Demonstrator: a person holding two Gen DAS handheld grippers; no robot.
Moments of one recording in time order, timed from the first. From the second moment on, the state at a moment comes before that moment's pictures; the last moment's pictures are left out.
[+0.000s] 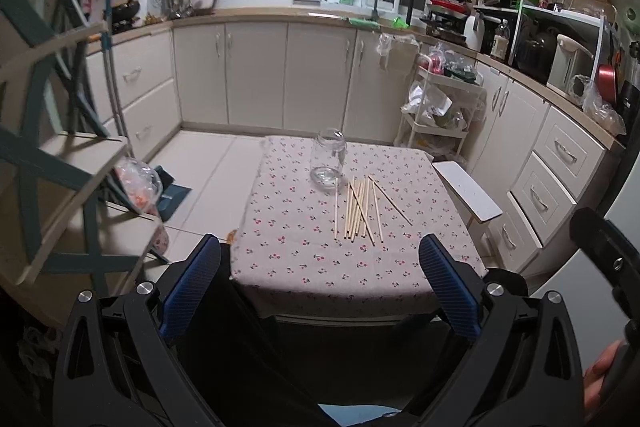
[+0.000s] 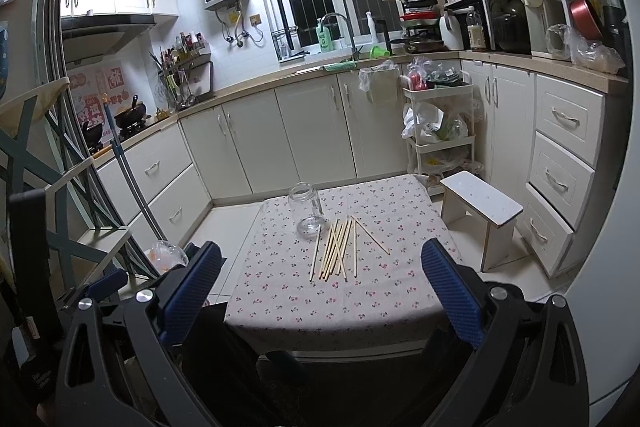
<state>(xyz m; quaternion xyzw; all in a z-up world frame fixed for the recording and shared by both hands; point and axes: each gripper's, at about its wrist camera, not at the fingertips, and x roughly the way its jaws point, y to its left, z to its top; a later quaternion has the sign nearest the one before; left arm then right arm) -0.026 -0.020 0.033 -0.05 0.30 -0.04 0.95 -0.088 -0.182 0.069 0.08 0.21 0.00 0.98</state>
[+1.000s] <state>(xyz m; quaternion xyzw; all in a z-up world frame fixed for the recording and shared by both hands) 0.292 -0.063 -0.160 -0.04 0.45 -0.04 0.89 0.215 -0.266 -0.094 0.03 0.39 -0.02 0.92</state>
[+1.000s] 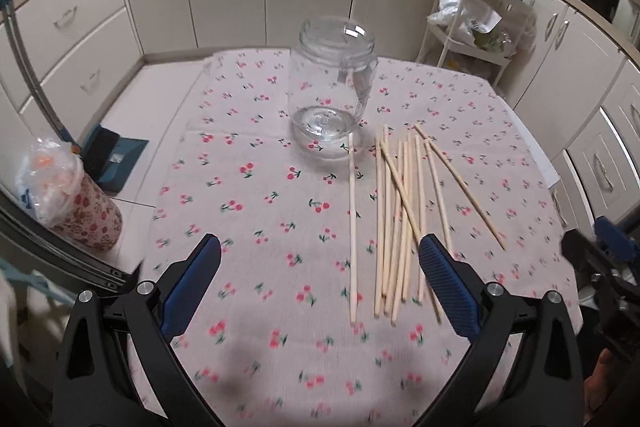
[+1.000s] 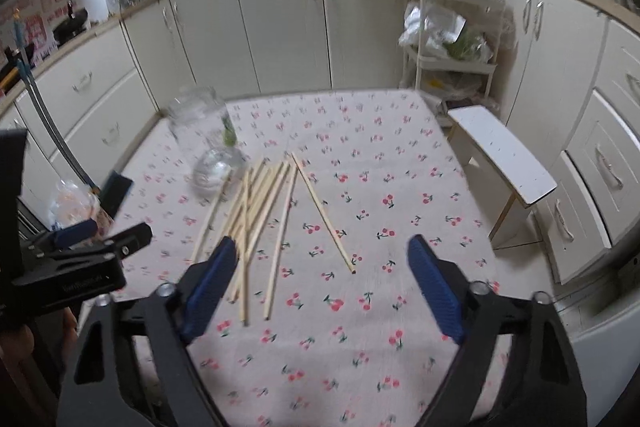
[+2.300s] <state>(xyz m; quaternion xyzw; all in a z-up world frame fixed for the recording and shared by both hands) 0.399 -0.112 -0.230 0.03 0.47 -0.08 0.88 0.330 -0.264 -0.184 0.02 0.50 -0.01 0.87</state>
